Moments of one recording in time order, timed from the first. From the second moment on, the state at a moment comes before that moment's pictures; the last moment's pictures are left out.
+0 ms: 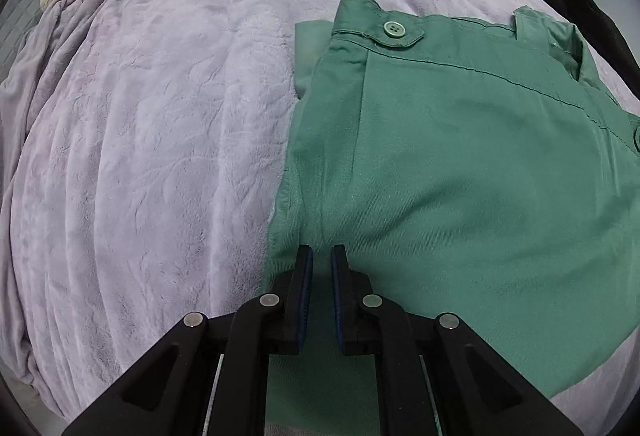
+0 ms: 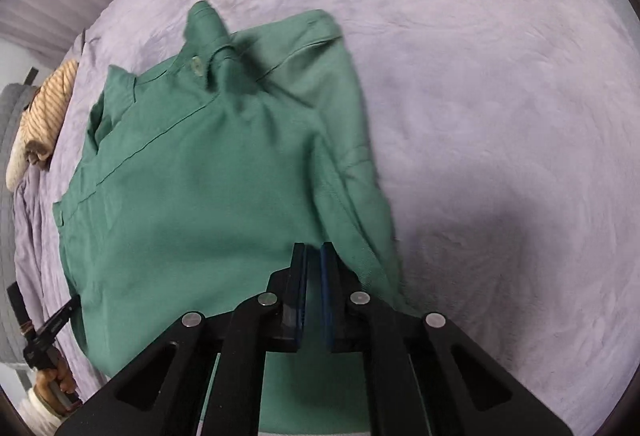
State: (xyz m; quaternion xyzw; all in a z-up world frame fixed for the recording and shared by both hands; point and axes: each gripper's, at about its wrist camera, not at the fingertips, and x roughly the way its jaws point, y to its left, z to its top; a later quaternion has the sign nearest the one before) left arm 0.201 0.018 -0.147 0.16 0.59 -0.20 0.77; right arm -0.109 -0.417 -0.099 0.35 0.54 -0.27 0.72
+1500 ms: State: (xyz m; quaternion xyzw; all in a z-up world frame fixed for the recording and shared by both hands) left arm 0.133 0.107 -0.093 0.19 0.61 -0.12 0.76; right arm -0.122 -0.252 -0.037 0.38 0.55 -0.22 0.71
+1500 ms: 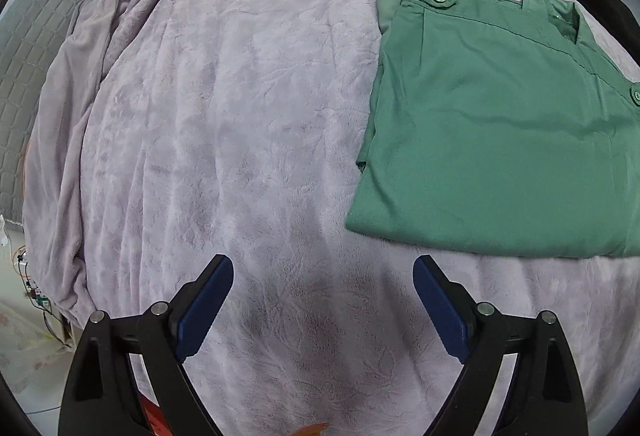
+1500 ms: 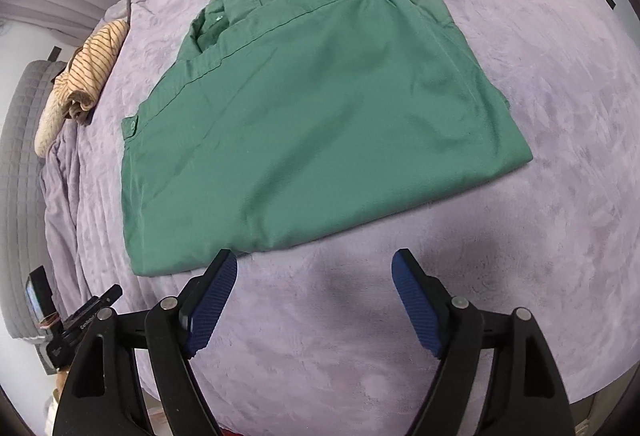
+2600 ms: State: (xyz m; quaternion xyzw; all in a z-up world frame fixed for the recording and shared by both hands) left arm 0.151 0.138 -0.123 0.16 0.64 -0.18 0.73; right arm -0.074 -0.160 -0.113 0.48 0.59 -0.12 0.64
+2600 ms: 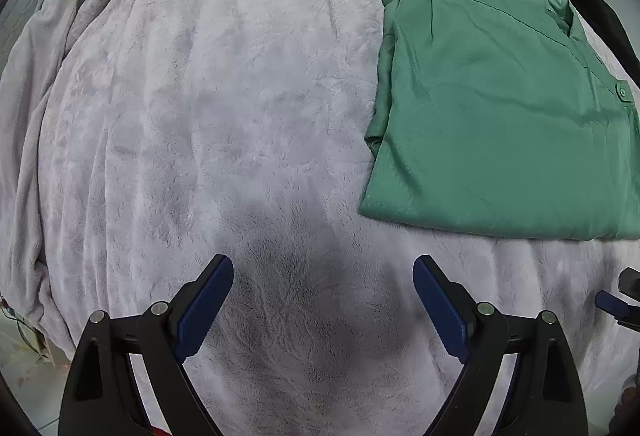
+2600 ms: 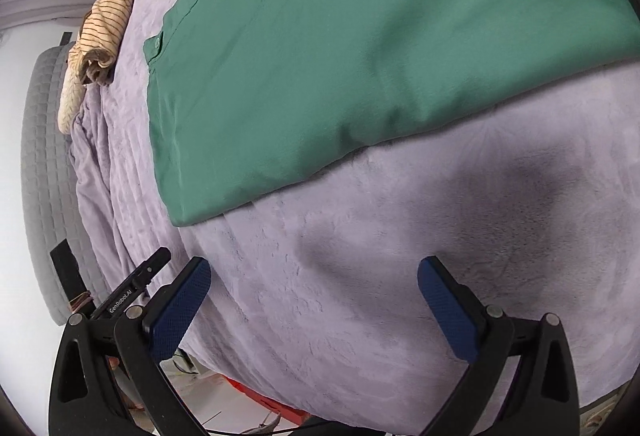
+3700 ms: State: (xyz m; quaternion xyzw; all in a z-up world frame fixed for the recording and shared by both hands) left arm 0.251 0.105 -0.154 -0.11 0.68 -0.38 0.61; right arm 0.033 -0.119 -0.152 0.66 0.39 0.04 0.64
